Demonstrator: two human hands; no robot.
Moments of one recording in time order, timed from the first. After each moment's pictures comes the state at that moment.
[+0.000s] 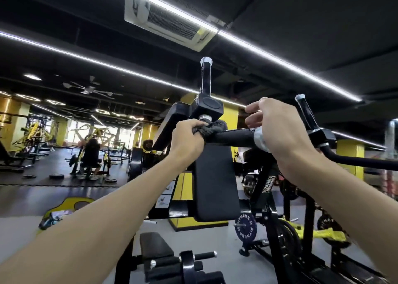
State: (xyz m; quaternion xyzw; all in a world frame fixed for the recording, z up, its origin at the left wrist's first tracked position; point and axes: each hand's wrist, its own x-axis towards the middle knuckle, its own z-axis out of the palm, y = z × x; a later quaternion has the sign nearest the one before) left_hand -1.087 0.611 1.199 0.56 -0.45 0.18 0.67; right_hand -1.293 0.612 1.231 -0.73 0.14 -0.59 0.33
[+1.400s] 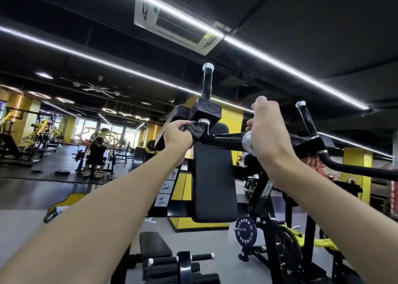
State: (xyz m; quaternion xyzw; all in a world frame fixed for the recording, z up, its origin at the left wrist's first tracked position) left_hand -1.085 0.612 1.208 0.51 -0.33 0.06 0.79; right_hand -1.301 0.625 1.227 -0.72 0.07 -0.59 0.37
